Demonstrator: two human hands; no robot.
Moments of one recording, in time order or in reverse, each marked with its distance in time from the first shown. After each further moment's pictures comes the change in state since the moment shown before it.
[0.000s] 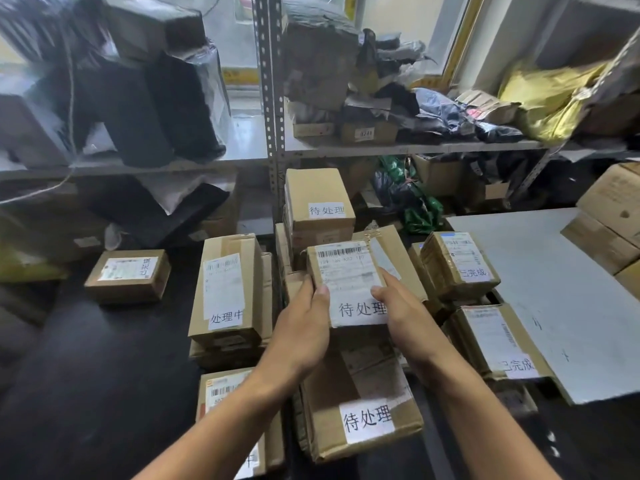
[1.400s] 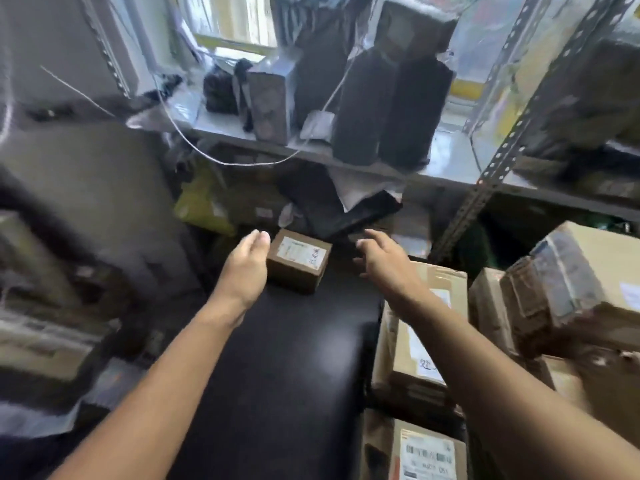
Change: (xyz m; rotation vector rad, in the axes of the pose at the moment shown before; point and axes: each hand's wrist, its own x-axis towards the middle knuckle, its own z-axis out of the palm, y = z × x) left_hand 0.034 -0.122 -0.386 -0.110 0.670 -0.084; right_hand 0.150 -0.079 0.352 -0.251 -0.211 -0.112
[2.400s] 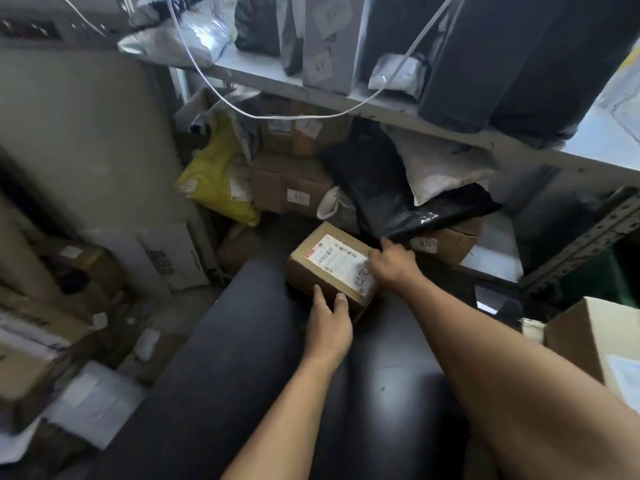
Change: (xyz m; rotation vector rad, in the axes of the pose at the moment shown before) left_hand 0.130 -0.207 0.101 -0.037 -0.011 -0.291; right_hand 0.249 0.128 0.155 -0.712 -0.104 0.023
